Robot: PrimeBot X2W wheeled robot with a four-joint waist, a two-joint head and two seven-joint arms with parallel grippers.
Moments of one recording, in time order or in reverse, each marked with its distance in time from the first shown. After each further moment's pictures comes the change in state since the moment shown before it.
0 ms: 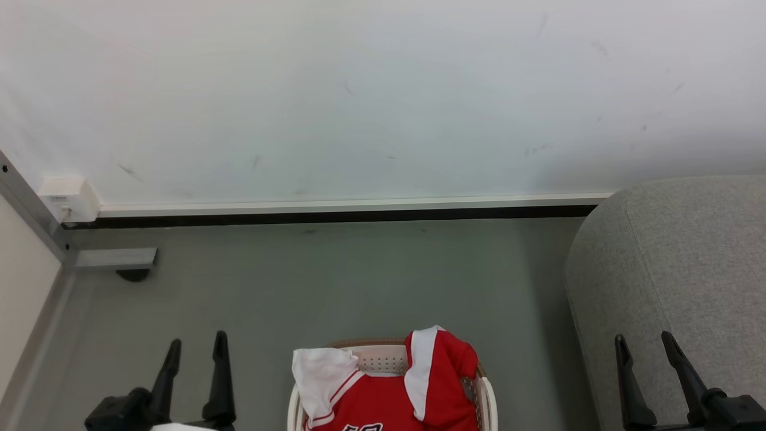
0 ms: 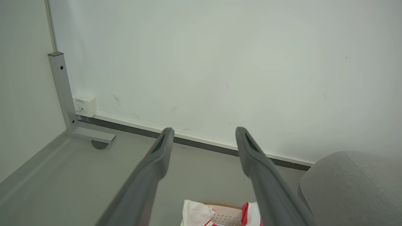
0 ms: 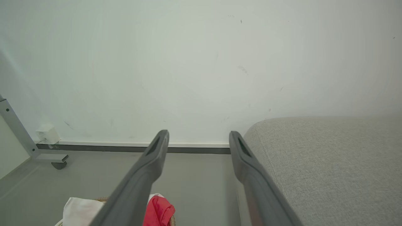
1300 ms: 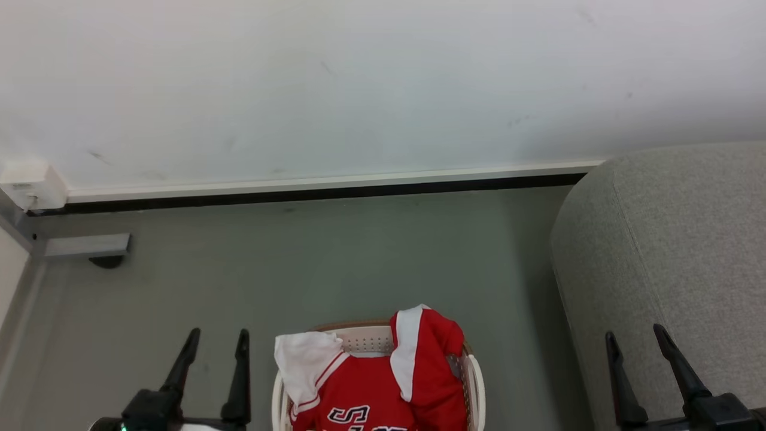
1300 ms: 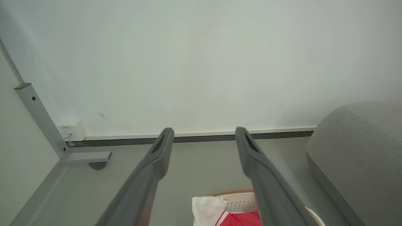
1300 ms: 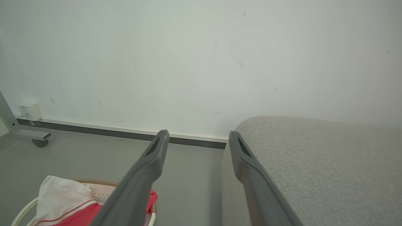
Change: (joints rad) left arm -0.007 0.003 0.002 0.030 0.241 -0.034 -0.058; right arm -0.009 -0.005 0.007 0.023 -0.129 0.000 -0.055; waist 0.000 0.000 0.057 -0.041
